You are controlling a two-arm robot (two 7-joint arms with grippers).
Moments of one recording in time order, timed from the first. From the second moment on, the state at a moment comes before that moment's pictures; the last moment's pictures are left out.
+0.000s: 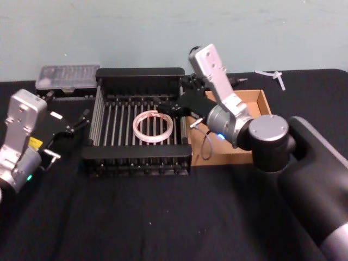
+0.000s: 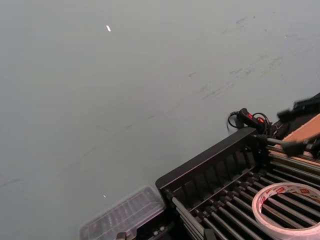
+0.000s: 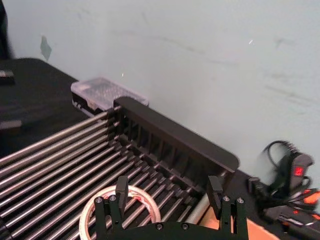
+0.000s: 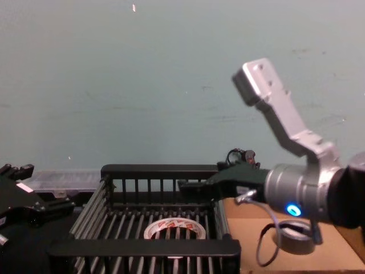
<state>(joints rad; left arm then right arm) -0.20 0.60 0.45 -1.41 -0.25 -0.12 0.03 0.49 0.10 -0.43 -1.14 0.05 0.15 0.31</state>
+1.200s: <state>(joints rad) -0.20 0.60 0.45 -1.41 -0.25 -0.12 0.03 0.13 0.27 -0.13 -1.54 0.09 0.14 0.15</state>
